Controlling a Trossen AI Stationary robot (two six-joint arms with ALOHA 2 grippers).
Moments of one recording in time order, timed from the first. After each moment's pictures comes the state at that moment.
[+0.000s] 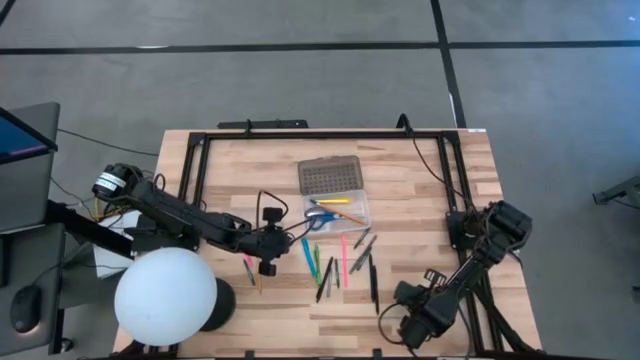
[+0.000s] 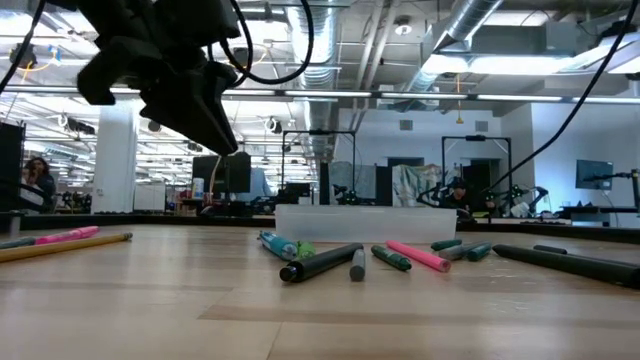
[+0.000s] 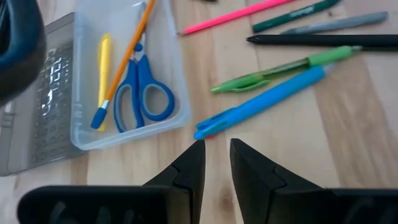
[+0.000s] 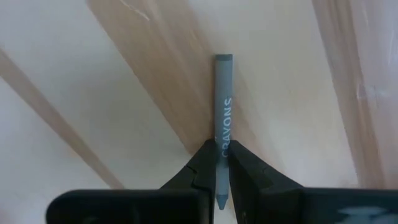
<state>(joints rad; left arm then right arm) -0.34 1.44 0.81 -0.28 -0.40 0.00 0.86 1.94 1.14 -0.99 0.06 1.34</state>
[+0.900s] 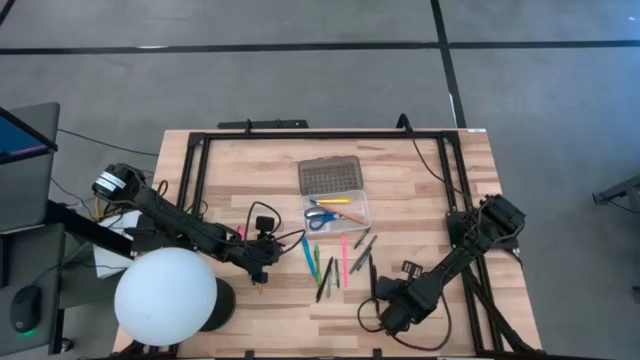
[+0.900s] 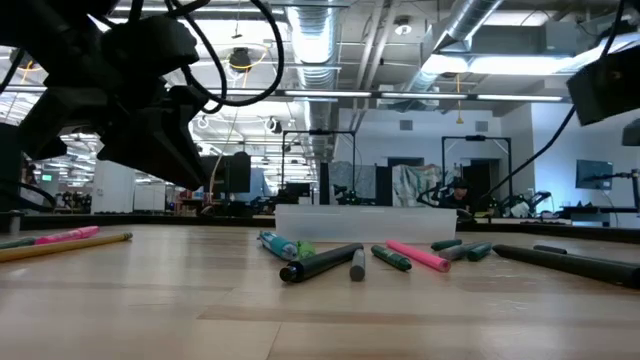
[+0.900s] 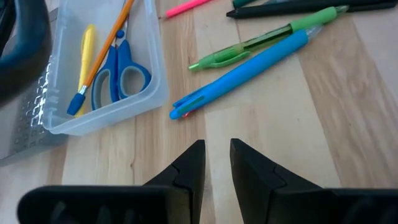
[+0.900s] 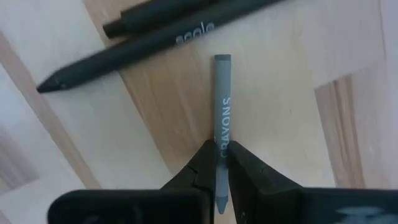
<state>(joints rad) -0.44 1.44 0.60 -0.03 -0.49 -0.02 0.72 1.93 1.14 -0.87 0.14 1.07</state>
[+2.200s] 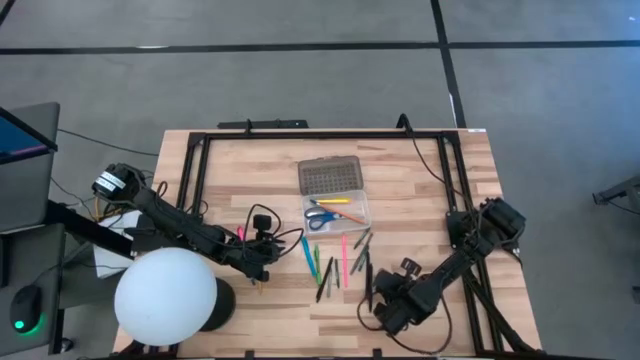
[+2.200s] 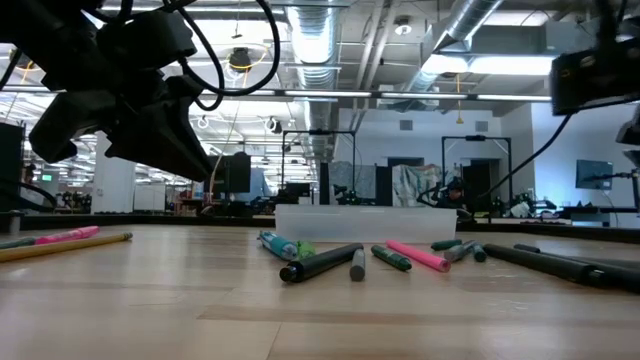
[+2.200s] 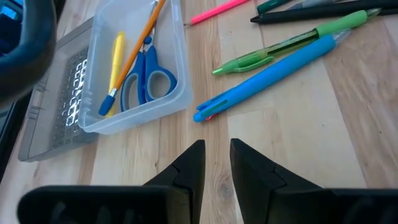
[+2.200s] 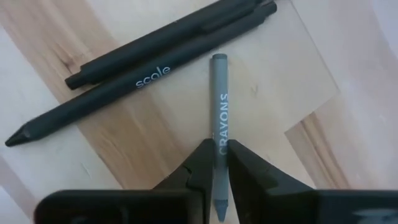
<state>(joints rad) -0.47 1.44 0.60 -0.02 -0.61 -0.03 0.76 1.94 1.14 -0.85 0.26 1.28</state>
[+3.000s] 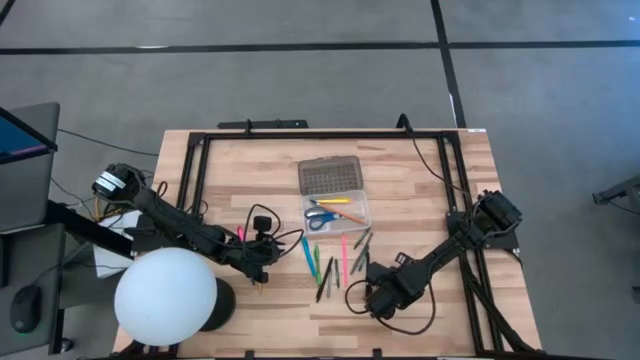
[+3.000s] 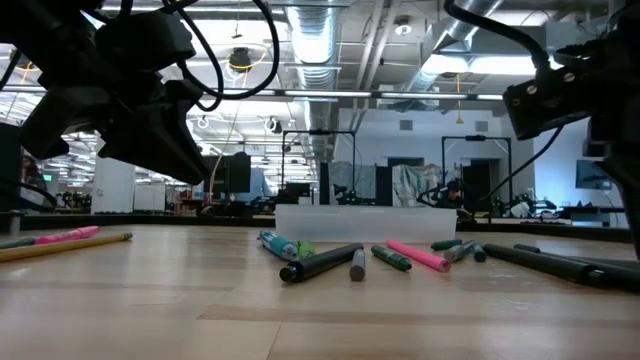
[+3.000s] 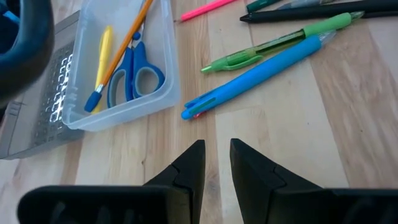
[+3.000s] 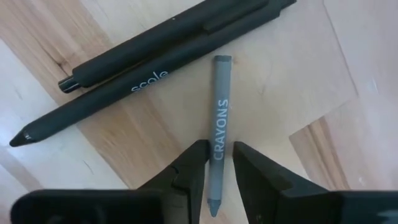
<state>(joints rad) -0.47 1.44 0.60 -0.03 -0.57 -0.06 0.63 1.93 1.14 -0.83 0.07 1.12</state>
